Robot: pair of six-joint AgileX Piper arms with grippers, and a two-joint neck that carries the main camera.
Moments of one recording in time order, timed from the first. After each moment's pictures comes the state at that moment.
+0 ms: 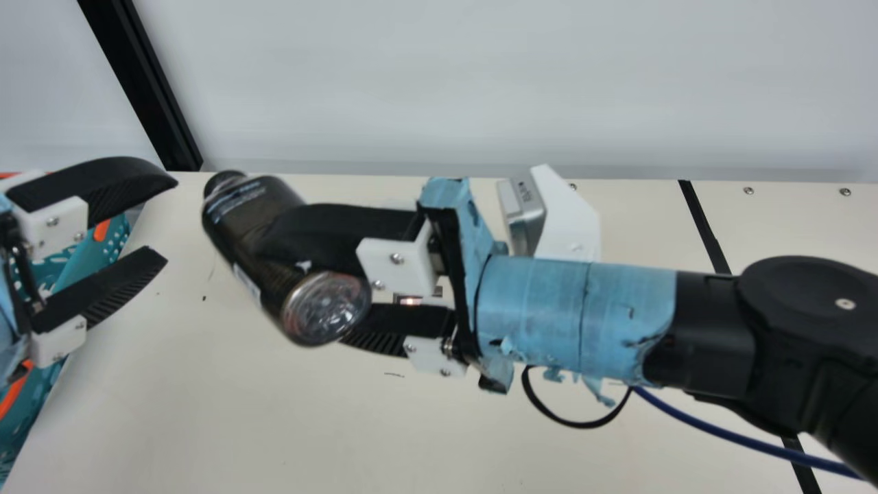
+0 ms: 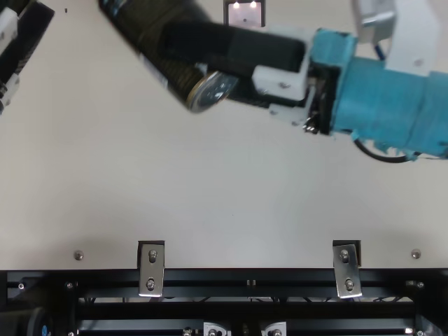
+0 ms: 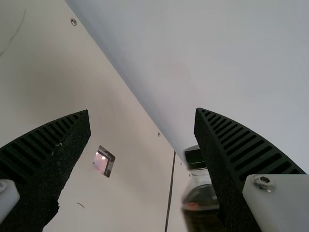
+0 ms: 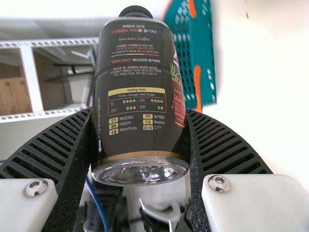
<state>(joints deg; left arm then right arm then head) 6.7 62.3 -36.1 -85.3 28.5 22.1 23.6 80.7 -57.2 88.7 45.1 -11.8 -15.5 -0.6</state>
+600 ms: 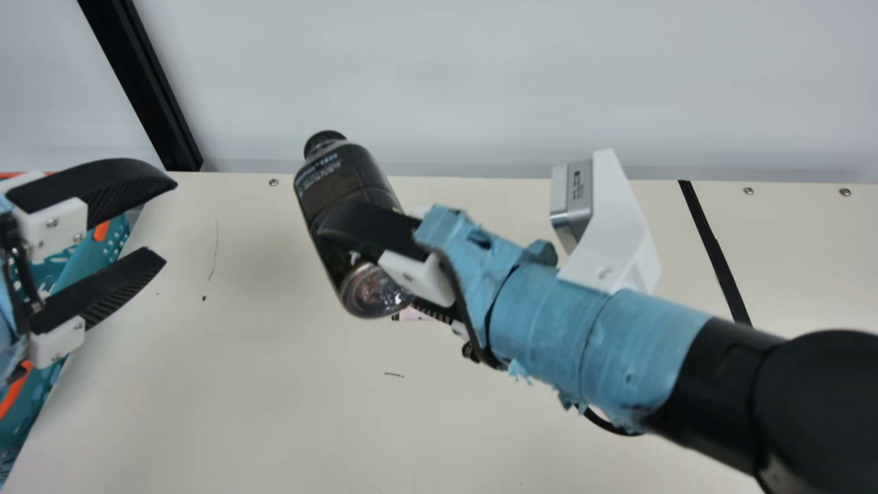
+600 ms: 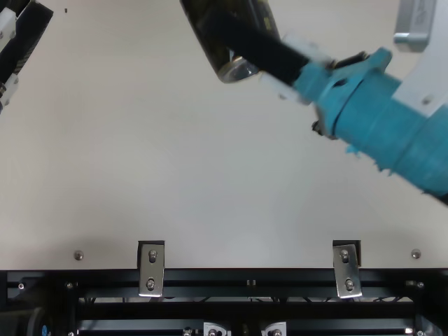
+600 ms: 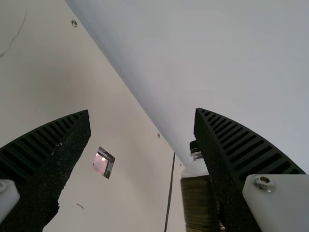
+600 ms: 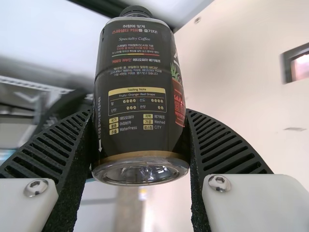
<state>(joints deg) 6.7 62.3 -36.1 -85.3 28.5 22.1 34.7 73.7 -52.5 66.0 14.6 -3.3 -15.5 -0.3</state>
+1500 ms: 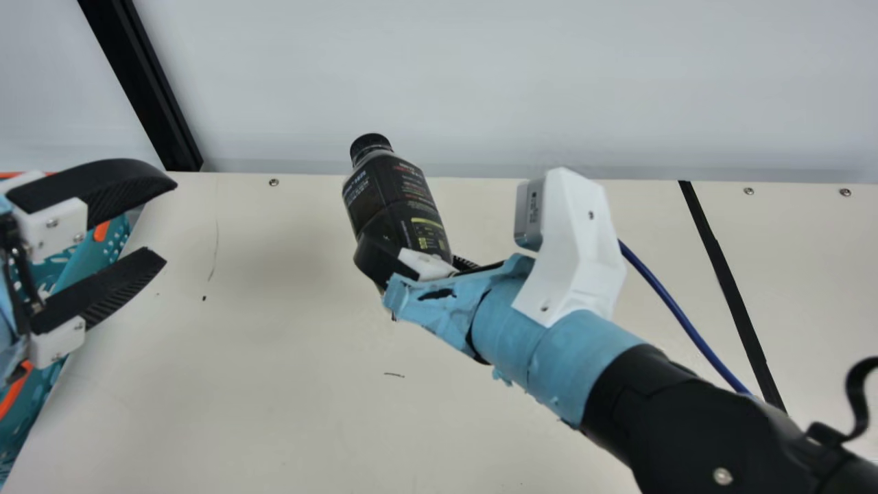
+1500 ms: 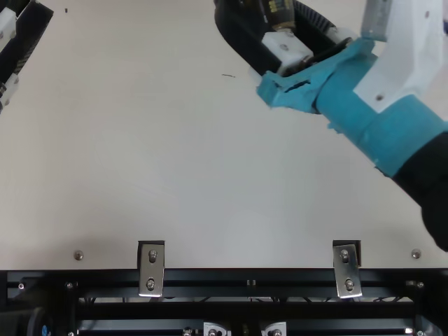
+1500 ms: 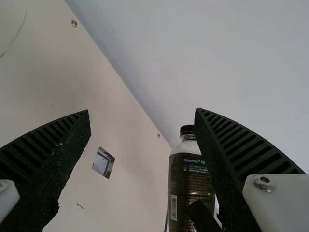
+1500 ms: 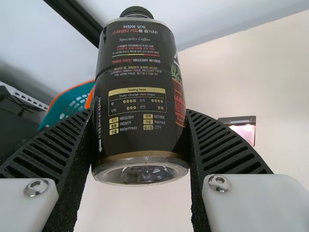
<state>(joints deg) 6.7 62.3 -36.1 -85.3 28.5 22.1 38.7 79.8 -50.4 47.0 -1.7 -5.7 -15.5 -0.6</state>
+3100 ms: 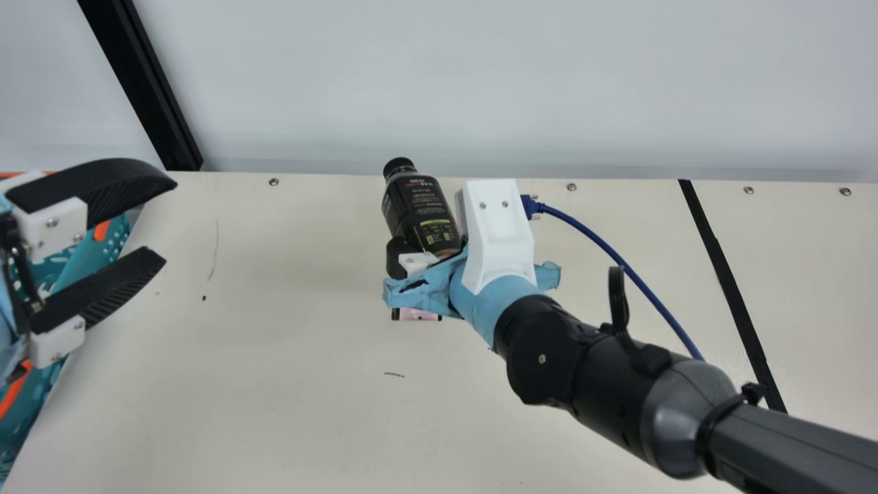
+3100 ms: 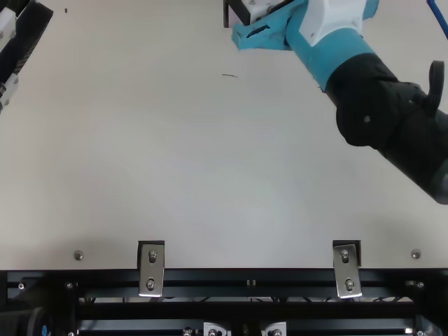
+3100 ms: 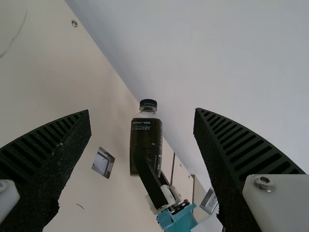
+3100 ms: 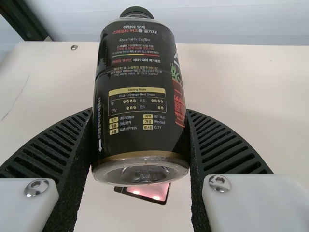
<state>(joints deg) 6.7 62.3 -36.1 -85.3 28.5 22.1 34.9 103.6 -58.3 44.4 -13.5 -24.2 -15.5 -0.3</state>
